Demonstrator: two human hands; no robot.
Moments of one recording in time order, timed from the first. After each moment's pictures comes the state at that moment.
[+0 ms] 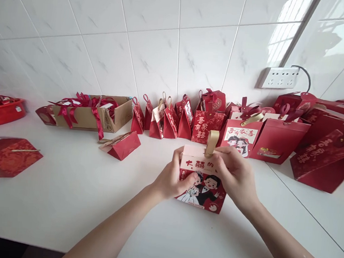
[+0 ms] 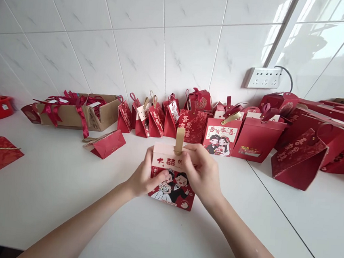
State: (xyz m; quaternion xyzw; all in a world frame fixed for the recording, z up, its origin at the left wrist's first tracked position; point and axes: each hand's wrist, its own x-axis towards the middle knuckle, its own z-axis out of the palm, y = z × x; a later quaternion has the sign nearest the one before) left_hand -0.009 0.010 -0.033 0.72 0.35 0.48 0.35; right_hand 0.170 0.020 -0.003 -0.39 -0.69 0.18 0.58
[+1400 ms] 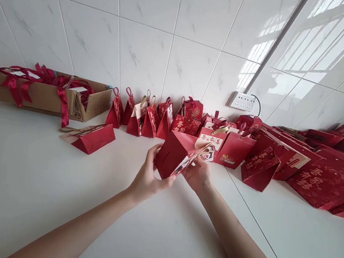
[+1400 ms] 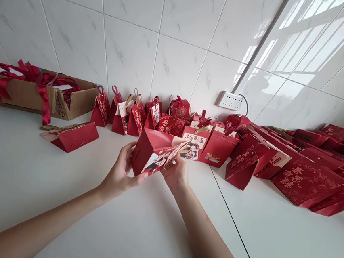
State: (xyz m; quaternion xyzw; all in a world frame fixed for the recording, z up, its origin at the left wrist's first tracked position) left_hand 0.010 0.002 -0.037 0.61 0.36 0.58 0.39; right_hand 0.169 0.060 -0.028 -0.36 -0.19 0.70 0.59
